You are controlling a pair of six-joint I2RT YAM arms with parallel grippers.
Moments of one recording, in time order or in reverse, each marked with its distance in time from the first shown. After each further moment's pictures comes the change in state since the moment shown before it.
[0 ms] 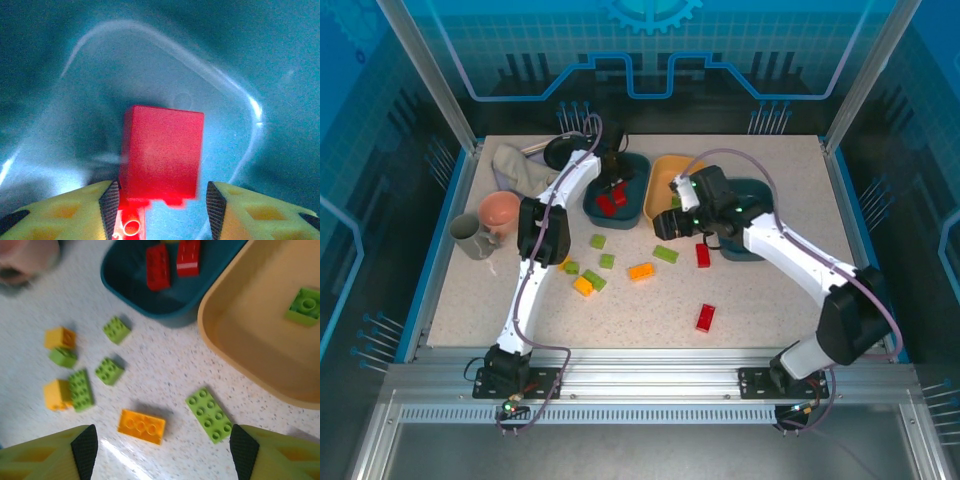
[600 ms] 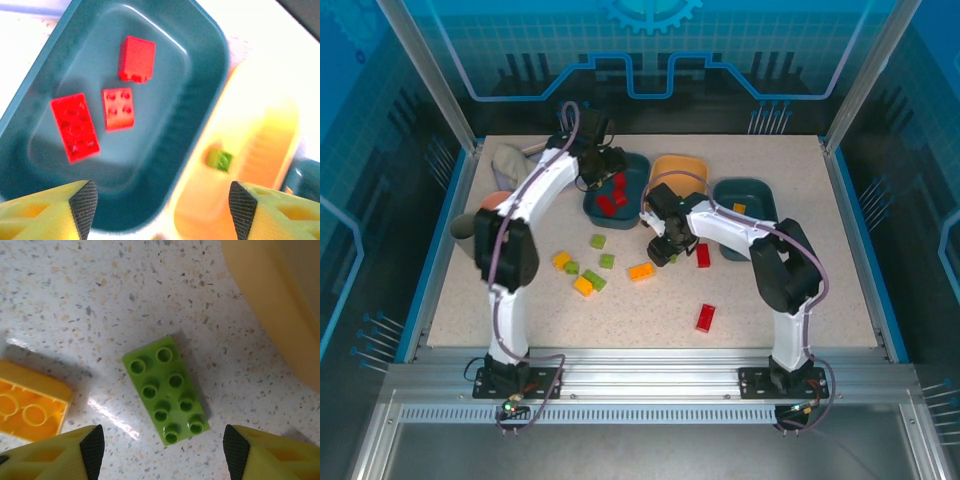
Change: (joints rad) left arm -0.028 -0.606 -0.572 0.123 0.029 -0.037; right arm 0.083 0.430 0.212 -0.250 0.237 -0.270
